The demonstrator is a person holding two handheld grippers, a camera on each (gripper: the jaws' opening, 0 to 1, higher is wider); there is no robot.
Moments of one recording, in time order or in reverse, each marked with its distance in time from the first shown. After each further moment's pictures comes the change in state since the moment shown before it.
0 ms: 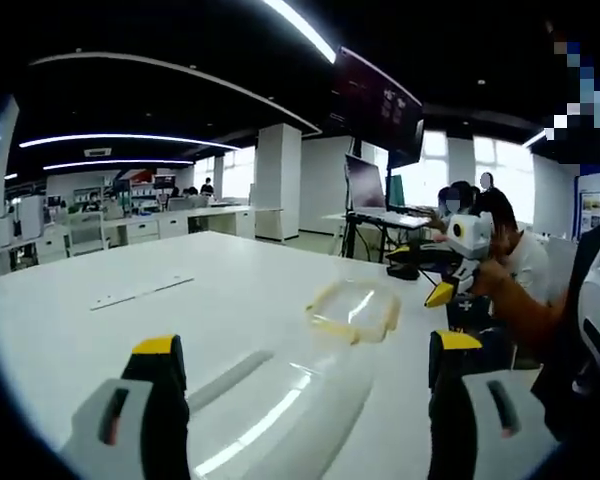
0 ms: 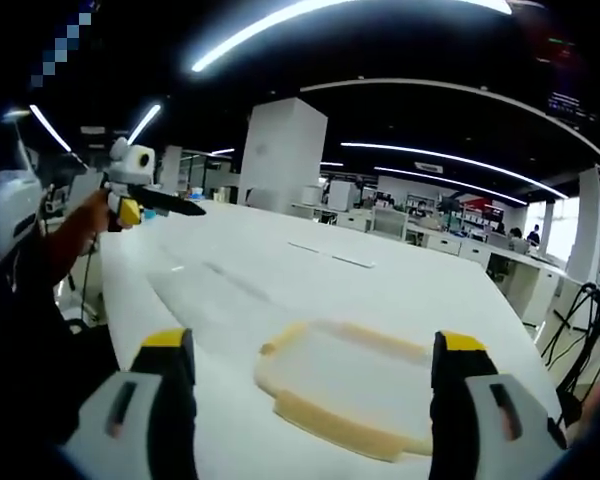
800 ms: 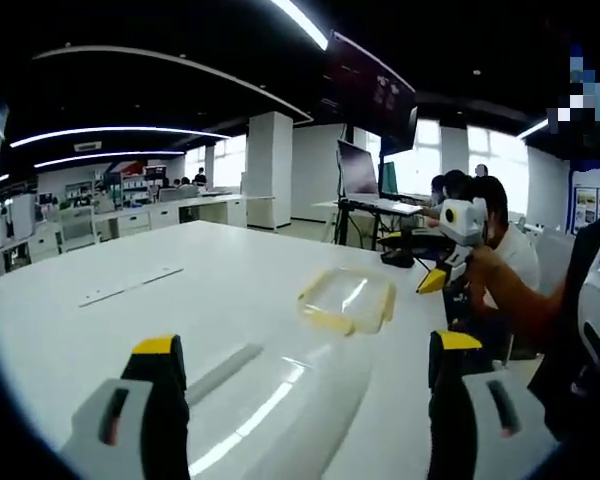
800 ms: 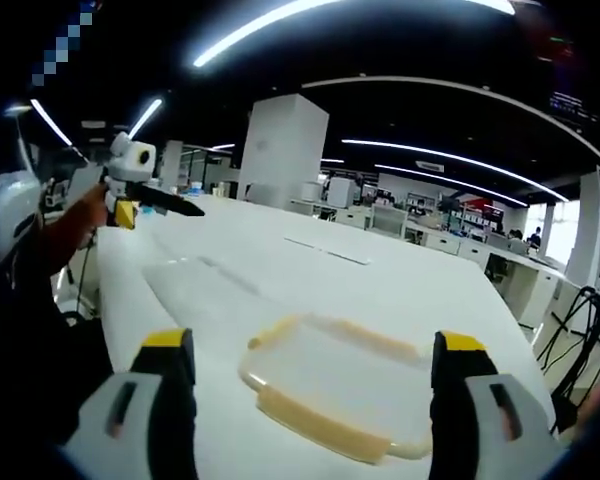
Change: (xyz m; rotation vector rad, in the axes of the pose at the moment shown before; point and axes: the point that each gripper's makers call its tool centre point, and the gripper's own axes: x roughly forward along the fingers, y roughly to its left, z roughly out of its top) left arm 0.015 -0.003 -0.012 0.017 0.063 -0.029; right arm 0.002 -0.015 -0.004 -0.020 0.020 -0.002
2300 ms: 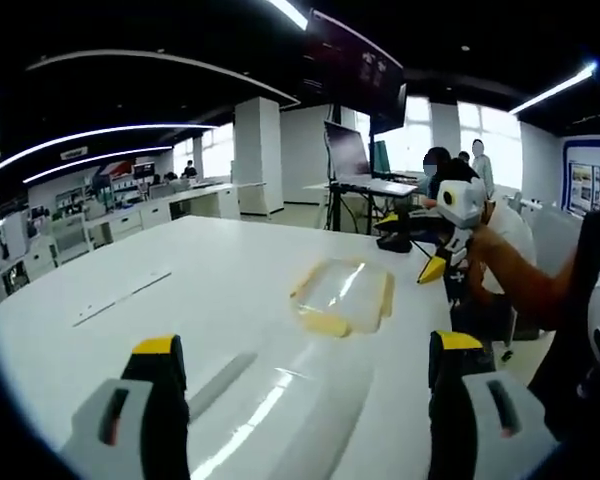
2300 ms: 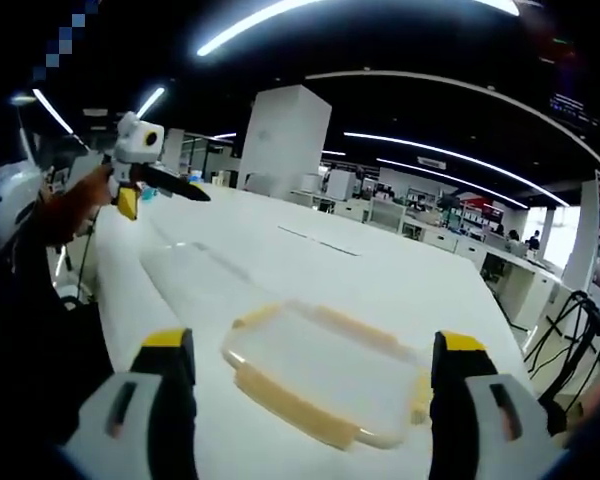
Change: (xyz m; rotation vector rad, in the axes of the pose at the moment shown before) left arm 0.025 -0.014 0.008 0.071 0.080 -0.023; right arm -0.014 -0.018 -0.010 -0.031 0.038 -0.005
